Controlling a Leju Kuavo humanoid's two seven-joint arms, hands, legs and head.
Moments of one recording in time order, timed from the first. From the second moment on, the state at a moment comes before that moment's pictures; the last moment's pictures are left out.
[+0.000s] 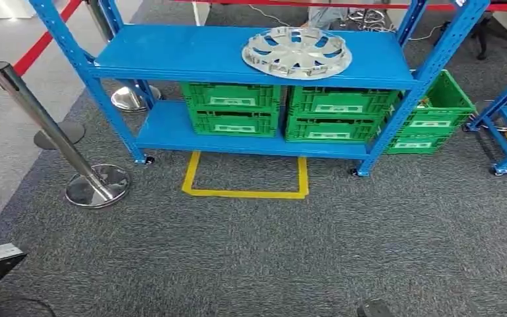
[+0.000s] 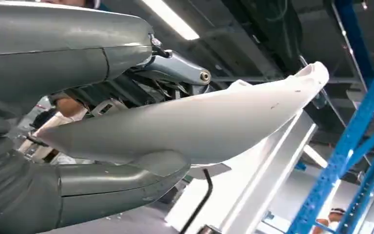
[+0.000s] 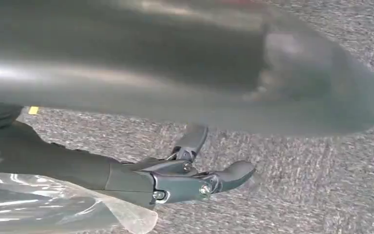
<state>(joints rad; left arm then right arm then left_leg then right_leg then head) 0.22 0.26 -0.01 -1.97 -1.15 0.70 -0.15 -0.05 -0.45 1.53 -1.04 -1.49 -0.62 -0.39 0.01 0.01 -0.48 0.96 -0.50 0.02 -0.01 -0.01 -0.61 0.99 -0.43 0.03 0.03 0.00</state>
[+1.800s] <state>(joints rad) 0.22 0.24 -0.03 -1.97 -1.08 0.70 -0.19 -0.04 -0.45 1.51 -1.03 -1.47 -0.62 -0.37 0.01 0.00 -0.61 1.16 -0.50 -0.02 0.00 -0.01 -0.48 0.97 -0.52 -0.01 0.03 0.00</state>
